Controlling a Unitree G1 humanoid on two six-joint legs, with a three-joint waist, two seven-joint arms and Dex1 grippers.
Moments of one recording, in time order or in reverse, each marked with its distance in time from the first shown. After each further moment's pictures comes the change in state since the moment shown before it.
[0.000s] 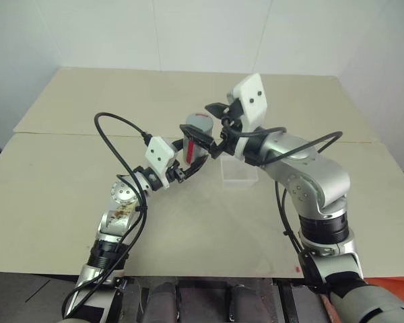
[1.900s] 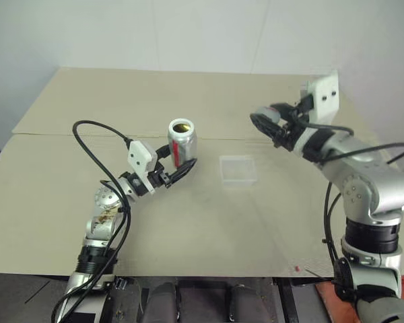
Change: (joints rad) left arm 0.036 0.047 0.073 0.028 -0.153 -0.028 -0.118; right arm 0.214 -0.215 -0.264 -0.029 -0.013 0.013 -0.047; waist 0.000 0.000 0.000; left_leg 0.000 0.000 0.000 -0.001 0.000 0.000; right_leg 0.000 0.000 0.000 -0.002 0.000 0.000
